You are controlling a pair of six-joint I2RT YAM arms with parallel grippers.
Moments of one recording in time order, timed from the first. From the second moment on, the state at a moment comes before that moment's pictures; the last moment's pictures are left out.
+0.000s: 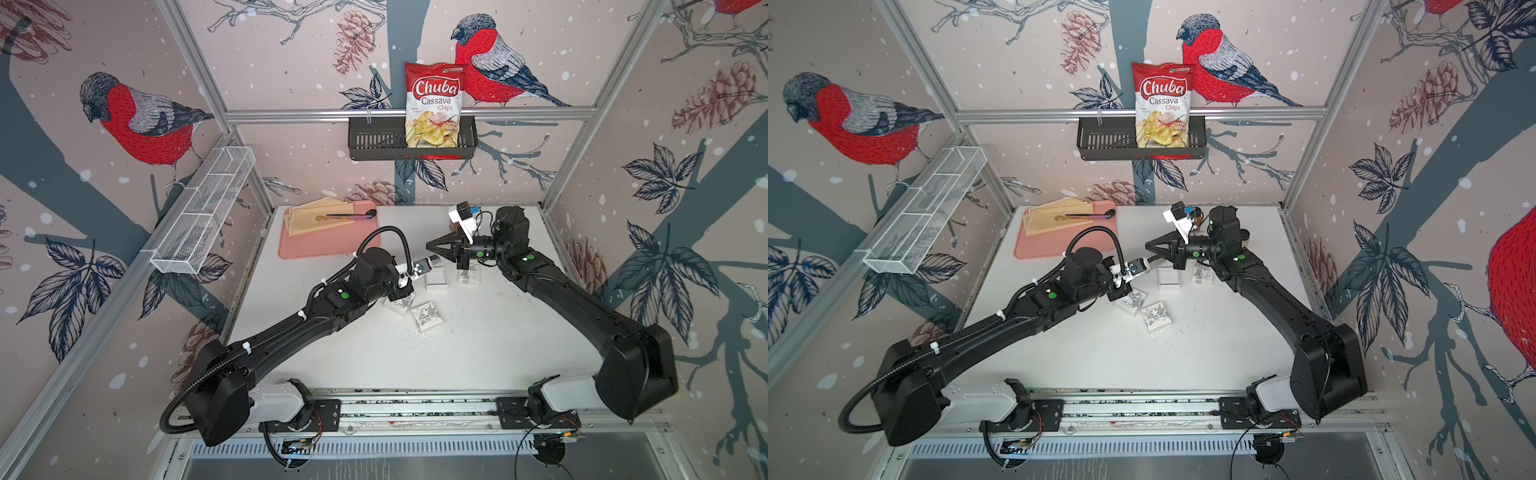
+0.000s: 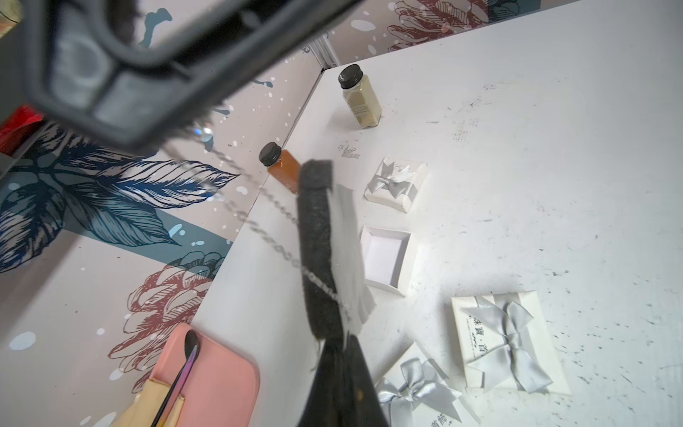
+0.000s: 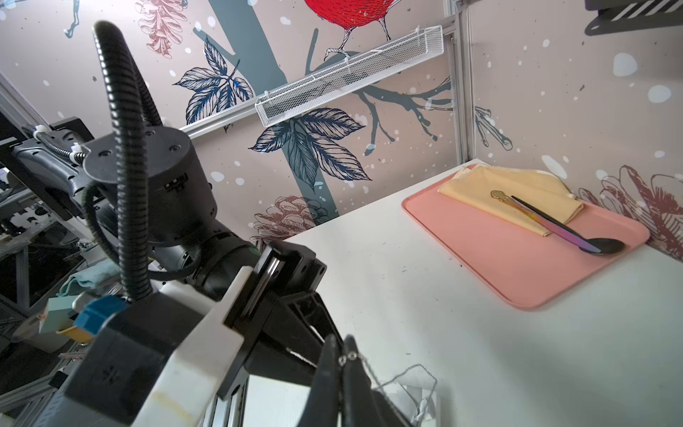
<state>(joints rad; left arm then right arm) -0.77 1.29 0.95 -0.09 0.11 0.62 0.44 1.41 1.11 0.08 -1.04 0.09</state>
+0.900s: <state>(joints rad) -0.77 1.34 0.94 -0.10 0.29 0.60 0.40 1.55 1.30 0.14 -0.94 0.21</state>
